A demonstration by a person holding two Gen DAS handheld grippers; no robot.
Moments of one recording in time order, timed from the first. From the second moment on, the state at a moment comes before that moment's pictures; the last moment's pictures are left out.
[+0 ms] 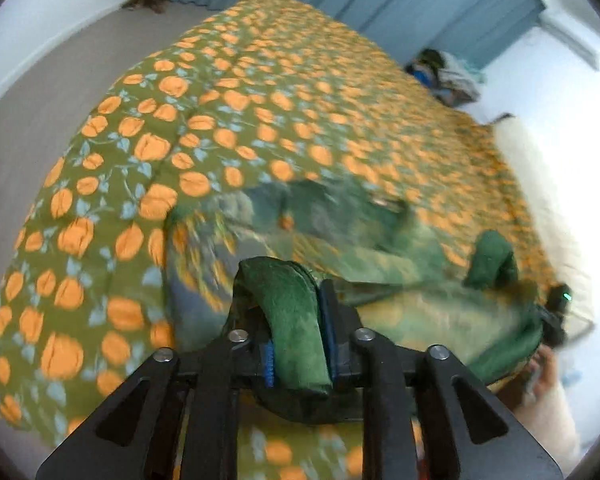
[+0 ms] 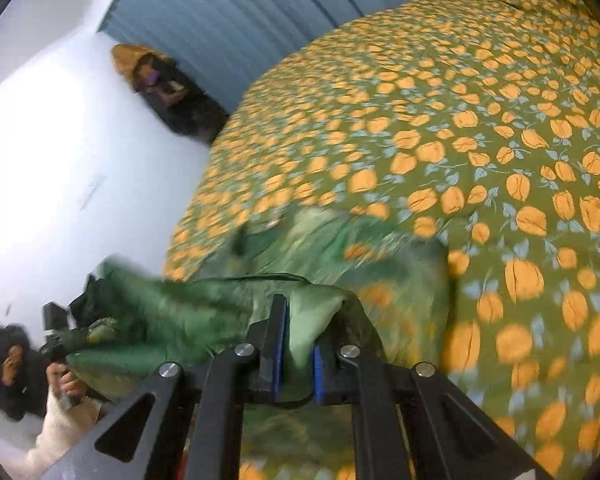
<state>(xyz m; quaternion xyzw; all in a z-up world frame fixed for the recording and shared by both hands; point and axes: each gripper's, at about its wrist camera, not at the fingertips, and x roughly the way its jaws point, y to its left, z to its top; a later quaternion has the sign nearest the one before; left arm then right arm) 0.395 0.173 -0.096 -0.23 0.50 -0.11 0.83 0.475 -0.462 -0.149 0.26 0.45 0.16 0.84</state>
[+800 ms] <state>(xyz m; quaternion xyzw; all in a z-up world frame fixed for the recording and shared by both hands) 0.428 0.109 -0.170 -0.05 0.56 -0.03 0.82 0.496 -0.396 -0.186 0.02 0.51 0.01 0.86</state>
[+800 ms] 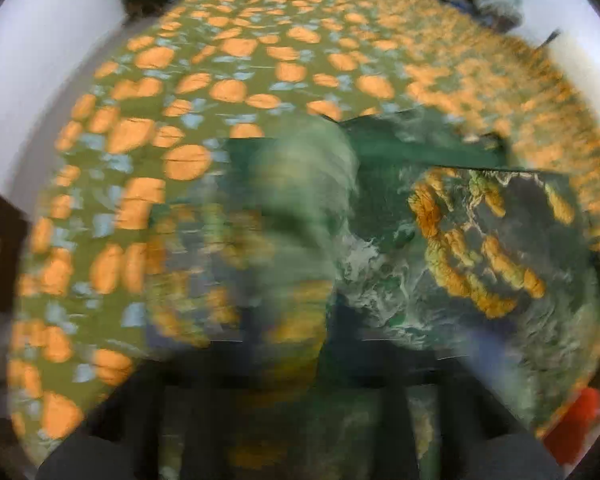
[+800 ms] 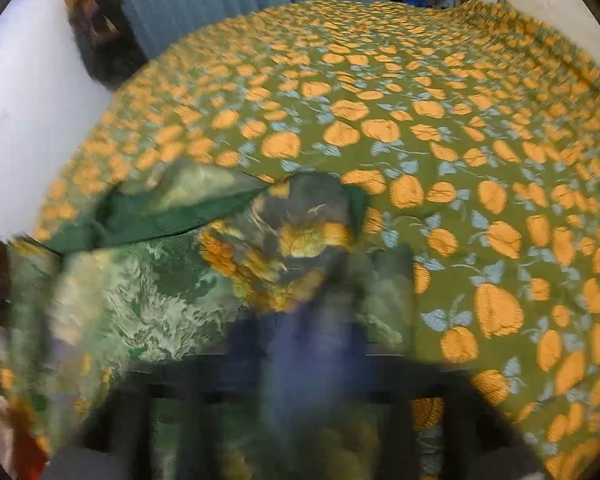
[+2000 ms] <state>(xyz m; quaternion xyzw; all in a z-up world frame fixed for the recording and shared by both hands) 0.454 0.150 -0.237 -0.16 0.38 0.04 0.91 0.552 -0.395 -0.269 0.04 0.39 -0.05 0.92</state>
